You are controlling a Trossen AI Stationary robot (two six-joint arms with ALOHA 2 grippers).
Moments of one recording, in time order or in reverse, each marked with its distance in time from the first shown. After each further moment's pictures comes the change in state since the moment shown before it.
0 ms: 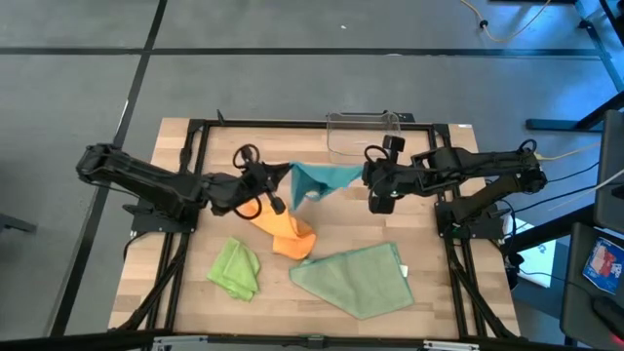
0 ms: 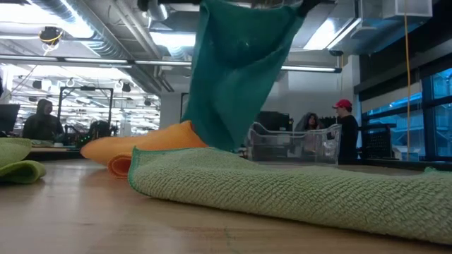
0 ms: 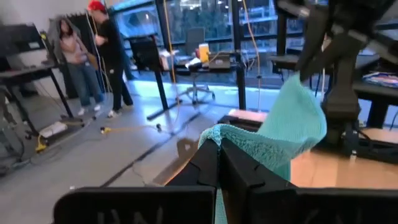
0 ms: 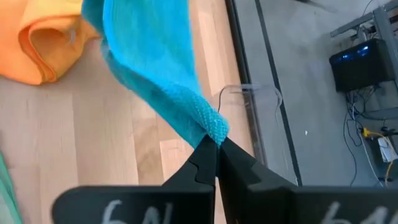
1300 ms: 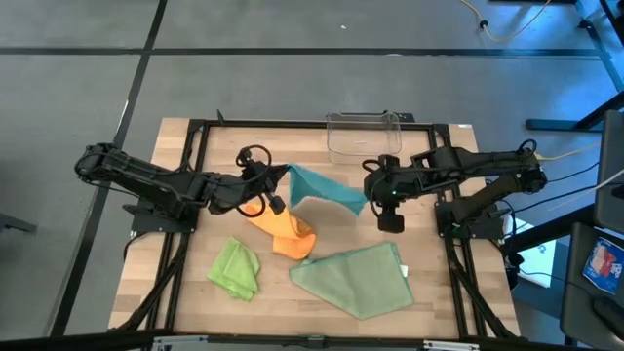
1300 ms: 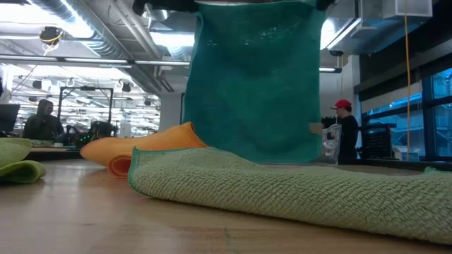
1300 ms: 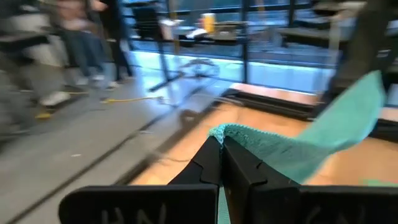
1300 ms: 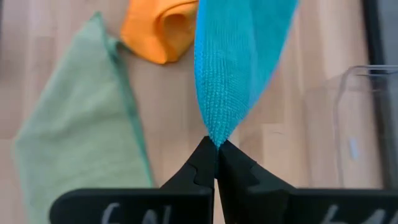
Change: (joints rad) left arm 0.000 0.002 0.047 -0.220 0.029 -0.190; right arm -0.001 0.000 0.000 -0.034 -0.444 0.088
